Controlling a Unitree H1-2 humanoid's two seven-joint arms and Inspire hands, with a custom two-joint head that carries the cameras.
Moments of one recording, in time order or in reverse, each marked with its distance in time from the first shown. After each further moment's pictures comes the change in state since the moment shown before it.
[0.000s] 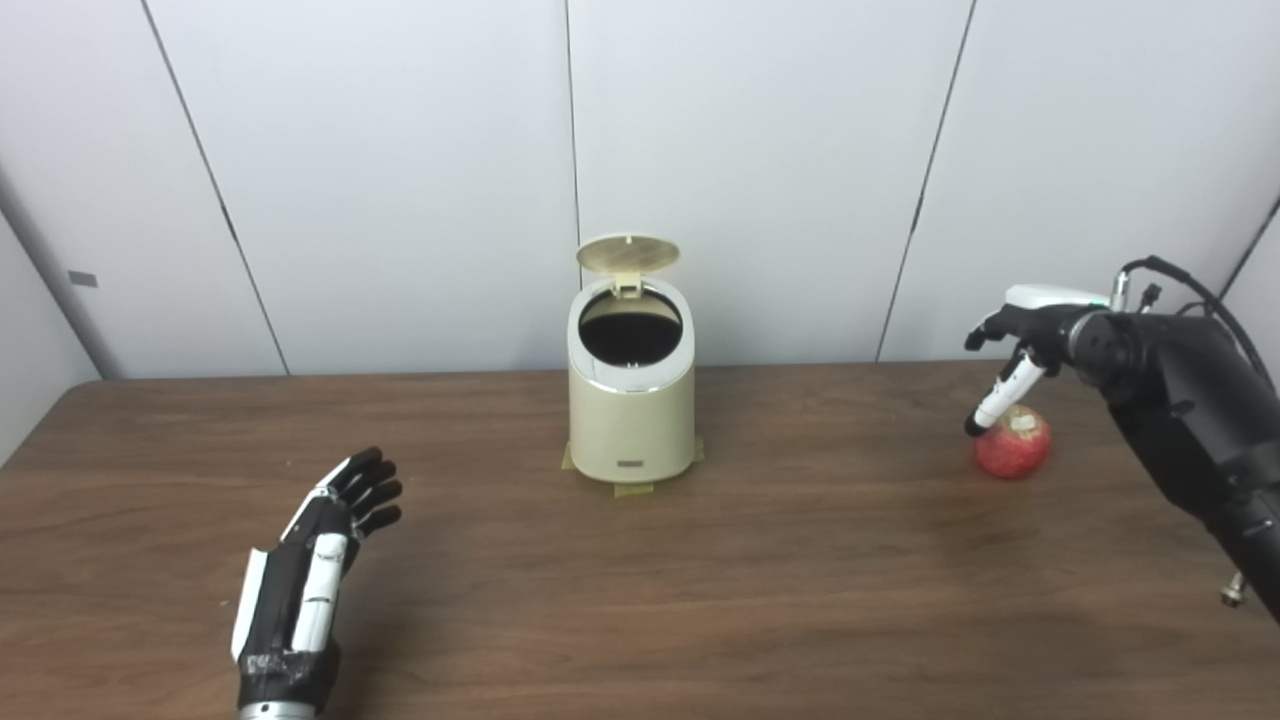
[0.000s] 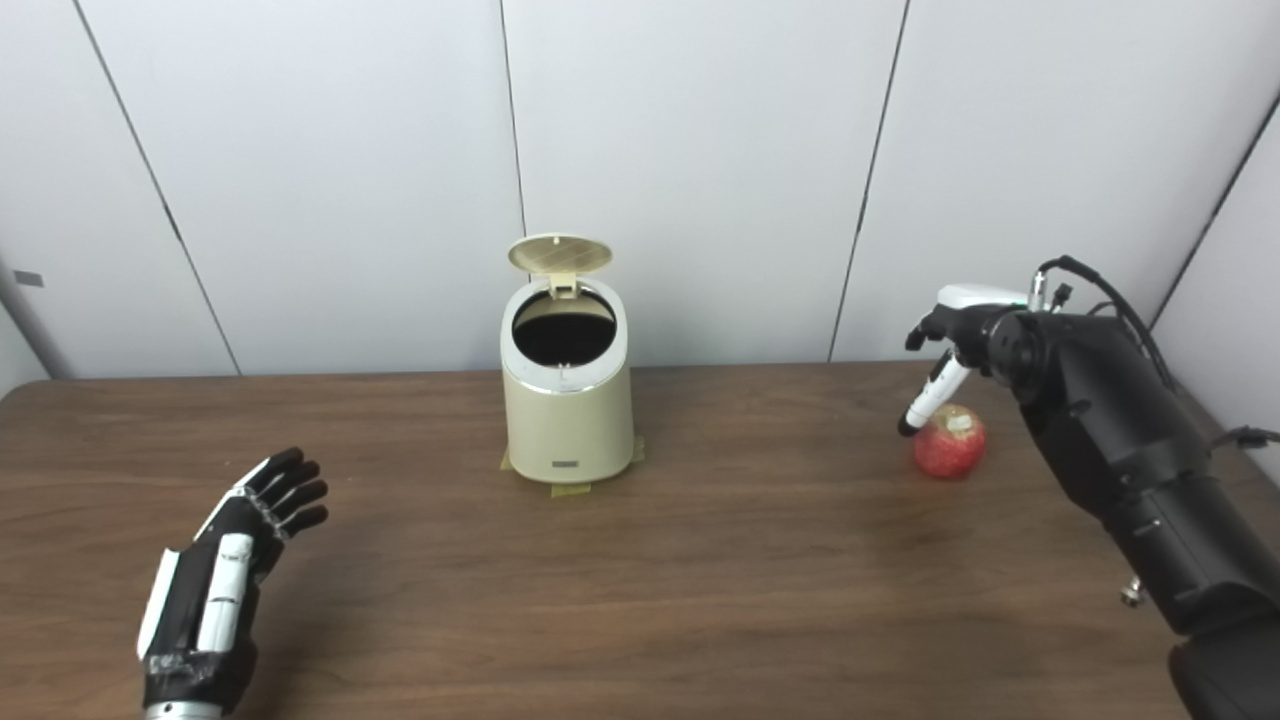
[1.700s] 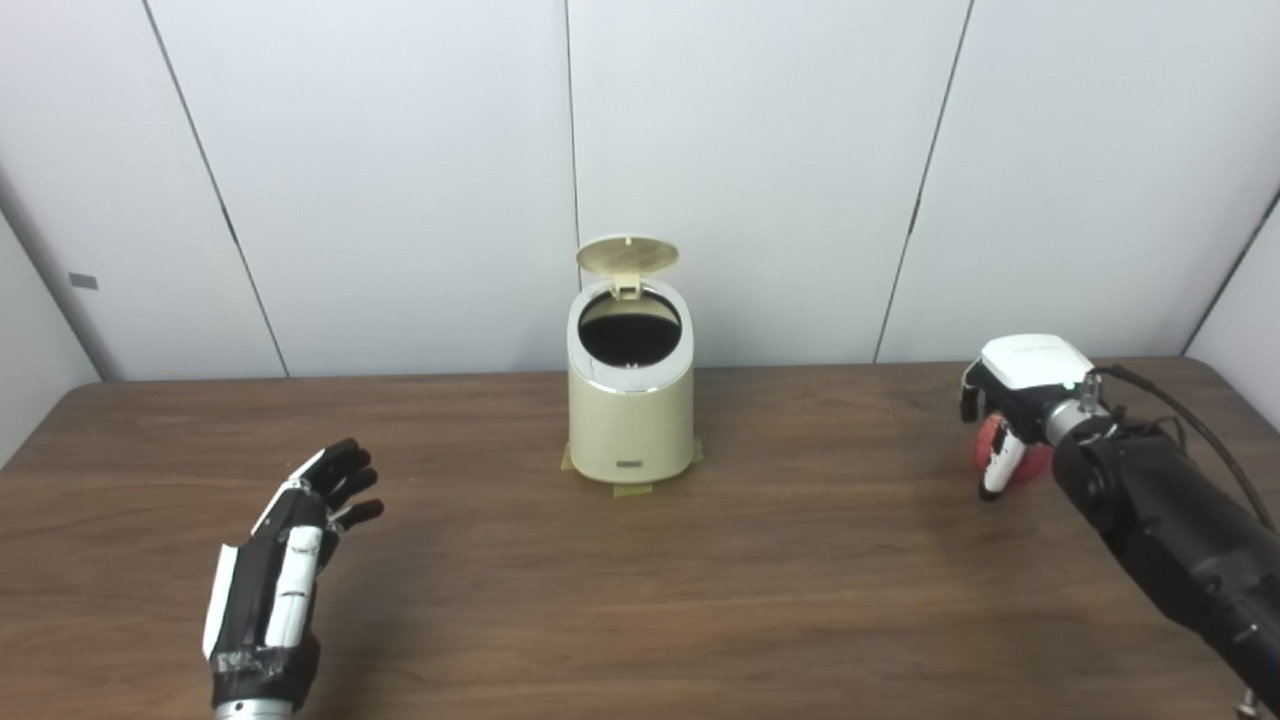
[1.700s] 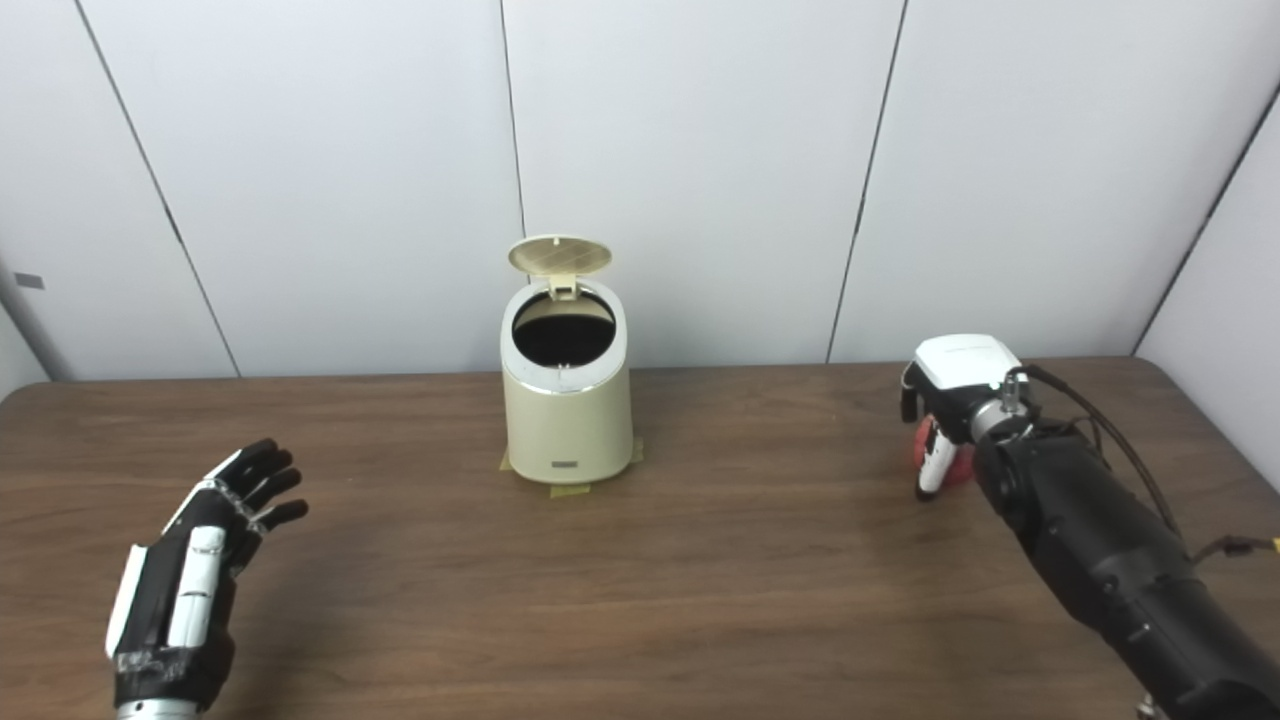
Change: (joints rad) left arm 0.010 0.015 0.014 -0.072 -0.045 0.055 0.020; right arm 0.159 0.010 0.116 0.060 -0.077 -0.081 -0.493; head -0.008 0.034
